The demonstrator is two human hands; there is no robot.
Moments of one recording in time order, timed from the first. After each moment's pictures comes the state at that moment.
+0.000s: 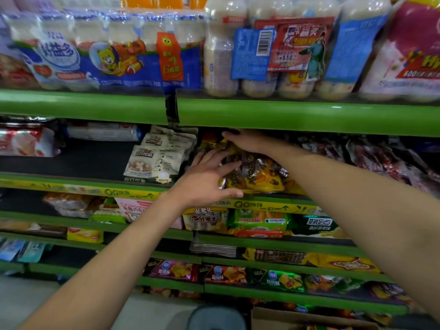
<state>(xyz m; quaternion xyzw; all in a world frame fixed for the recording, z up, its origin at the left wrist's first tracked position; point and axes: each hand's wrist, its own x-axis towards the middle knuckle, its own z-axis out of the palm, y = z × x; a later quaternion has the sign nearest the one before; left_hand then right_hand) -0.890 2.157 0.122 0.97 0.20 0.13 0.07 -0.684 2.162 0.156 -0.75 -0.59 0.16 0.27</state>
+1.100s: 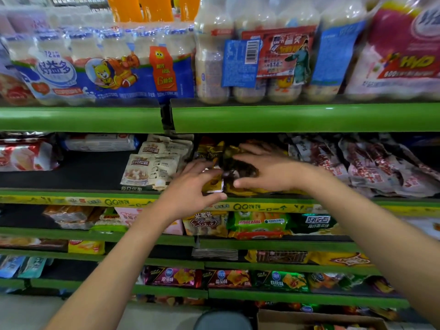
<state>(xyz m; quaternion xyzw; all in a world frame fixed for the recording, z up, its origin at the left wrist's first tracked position) -0.918 2.147 0.139 0.95 0.25 0.12 0.11 -0.696 2.041 0.180 -0.73 -0.67 0.11 0.02</state>
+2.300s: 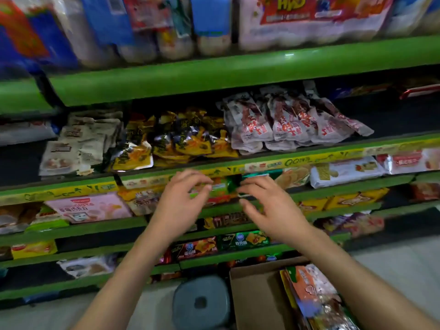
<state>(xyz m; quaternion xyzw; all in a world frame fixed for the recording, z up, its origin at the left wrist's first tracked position) -0.864 2.005 0.106 0.88 0.25 0.22 0.34 -0.706 1.840 0.087 -0.77 -0.57 0.04 0.30</state>
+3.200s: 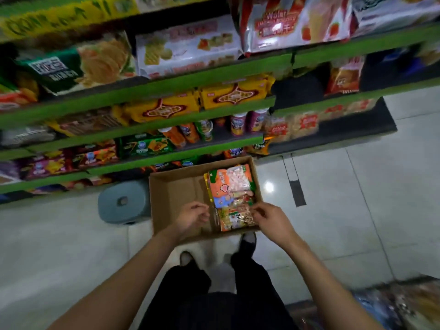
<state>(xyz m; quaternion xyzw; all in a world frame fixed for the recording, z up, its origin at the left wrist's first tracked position) -0.657 1.570 -0.165 0.52 0.57 -0.14 0.62 -0.507 1.378 -0.176 -0.84 -0.24 0.42 0.27</state>
